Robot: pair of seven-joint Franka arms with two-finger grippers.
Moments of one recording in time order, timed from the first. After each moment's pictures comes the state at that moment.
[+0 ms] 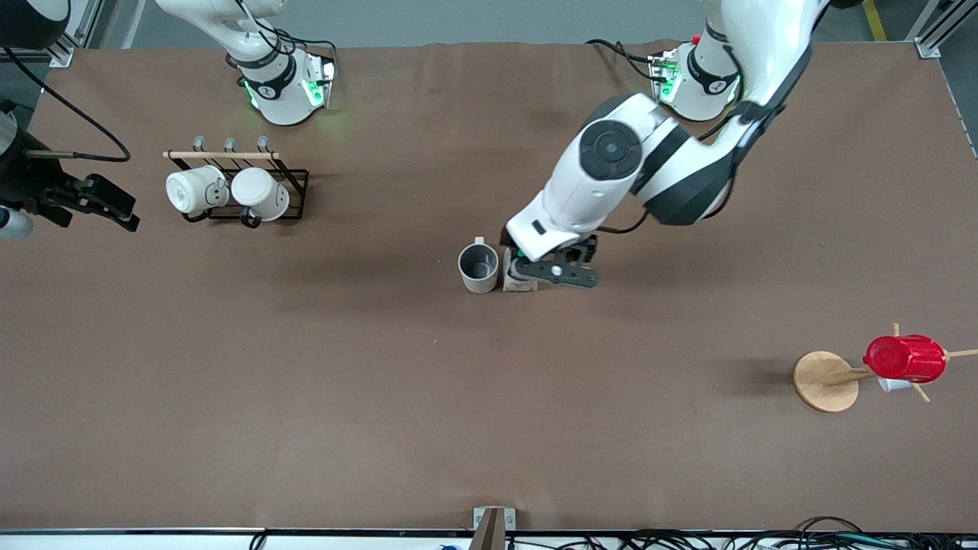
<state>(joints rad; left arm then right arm) -0.12 0.46 -0.63 -1.54 0.18 2.01 -0.58 -0.01 -0.01 0.03 -1.60 -0.02 1.65 0.11</state>
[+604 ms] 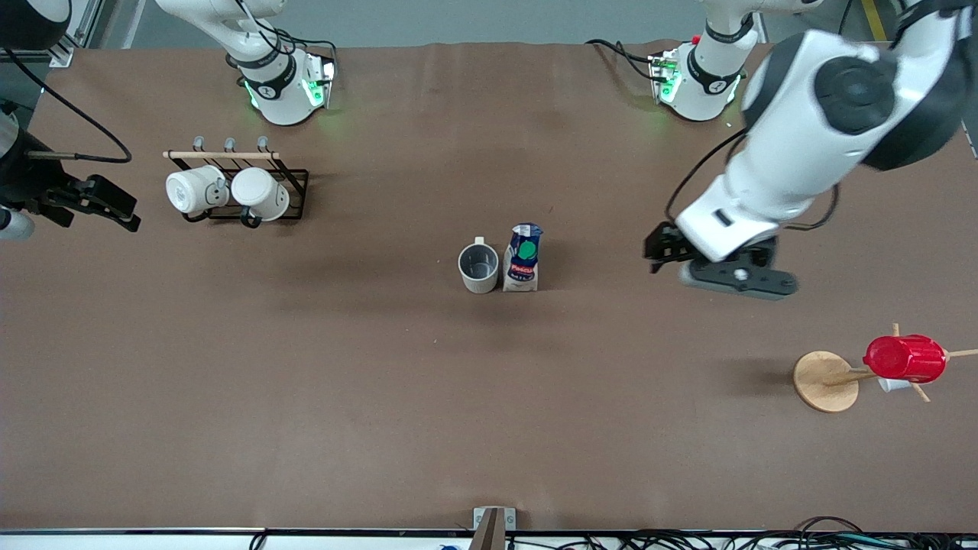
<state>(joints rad) -0.11 0.19 -0.27 -1.54 0.02 1.82 -0.21 -0.01 -0.01 0.03 -1.60 -0.02 1.64 0.11</state>
